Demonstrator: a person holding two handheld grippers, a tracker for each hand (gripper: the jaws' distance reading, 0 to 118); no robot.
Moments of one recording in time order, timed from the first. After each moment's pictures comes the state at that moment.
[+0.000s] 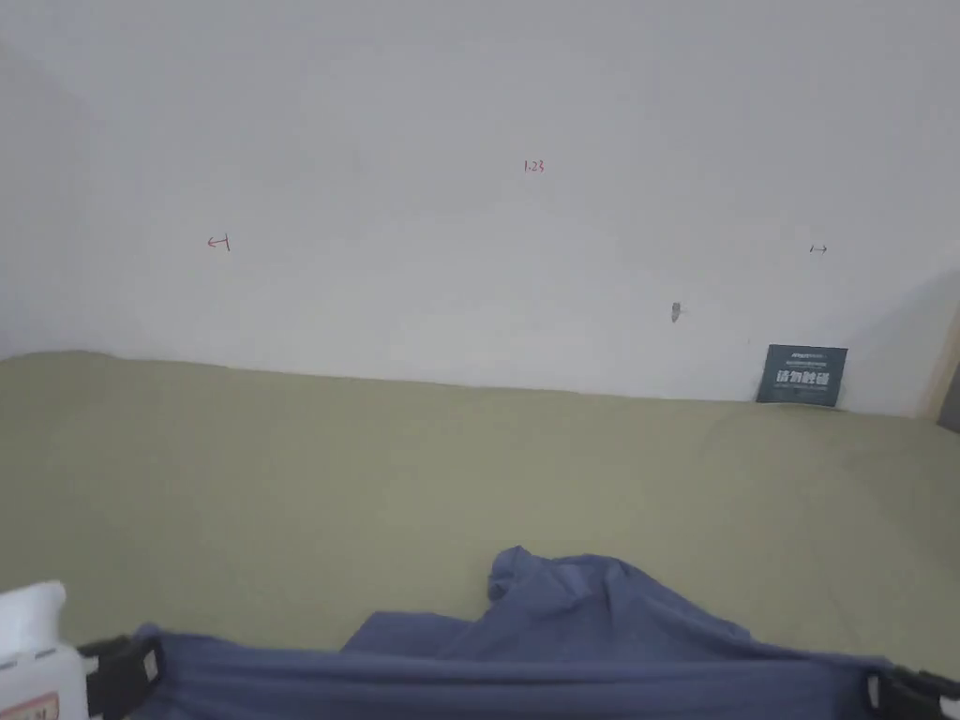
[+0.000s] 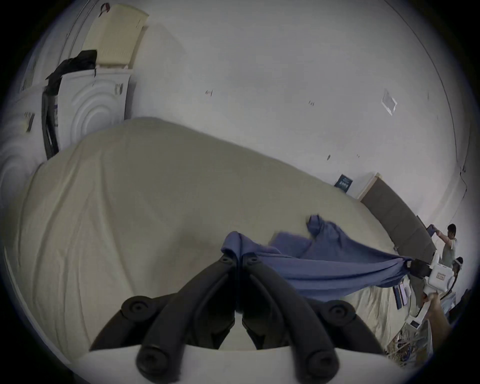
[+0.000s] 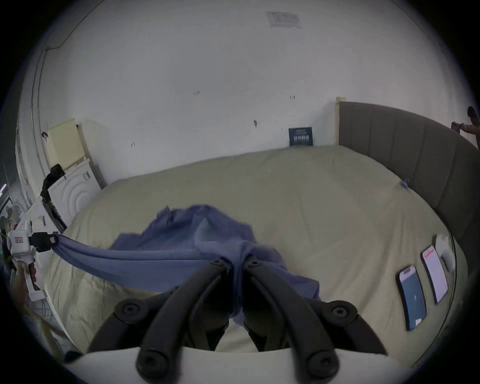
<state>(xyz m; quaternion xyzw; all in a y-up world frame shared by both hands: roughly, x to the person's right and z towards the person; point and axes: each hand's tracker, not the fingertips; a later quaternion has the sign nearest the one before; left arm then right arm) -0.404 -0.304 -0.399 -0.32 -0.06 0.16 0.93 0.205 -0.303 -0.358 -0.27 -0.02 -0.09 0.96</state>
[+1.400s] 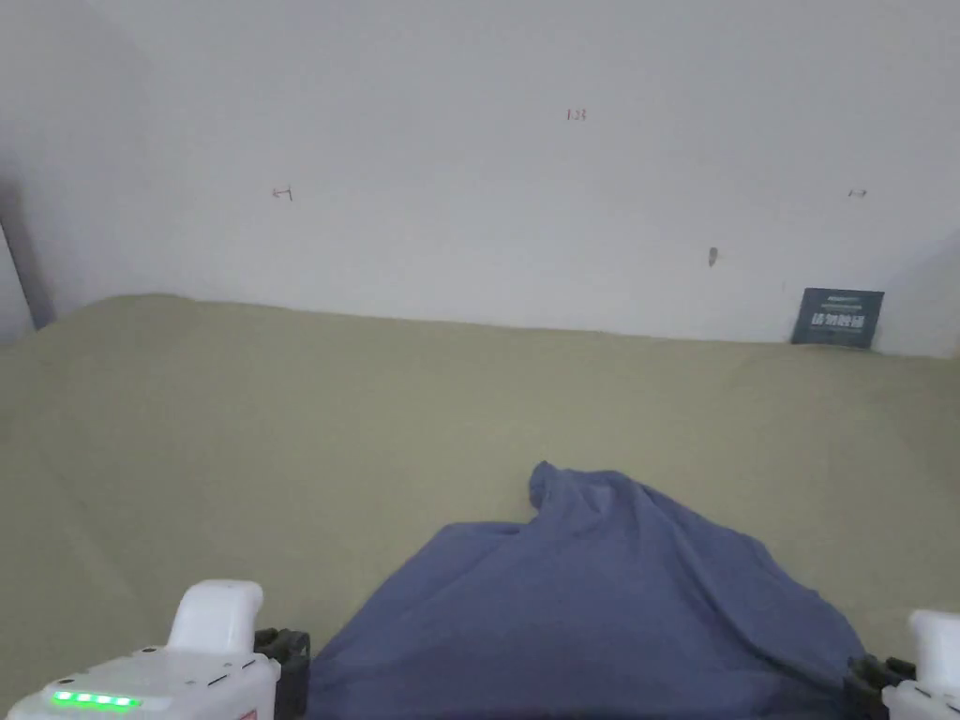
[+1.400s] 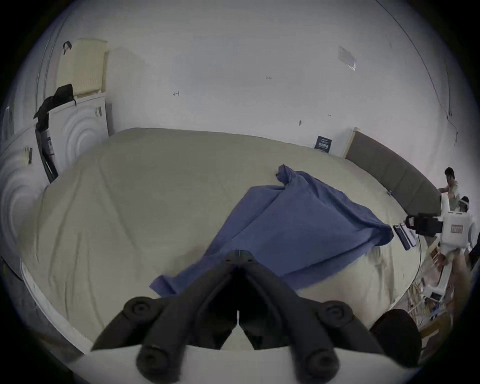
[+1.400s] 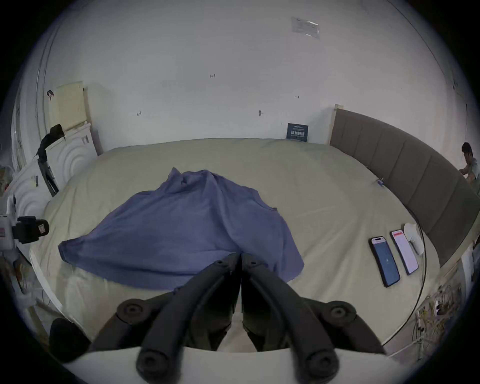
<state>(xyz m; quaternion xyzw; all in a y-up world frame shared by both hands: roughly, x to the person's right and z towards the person) -0.345 -0.306 -0.289 -0.33 -0.10 0.05 0.94 0.122 -0.294 -0.260 -0.30 -0.05 -0.01 0.95</state>
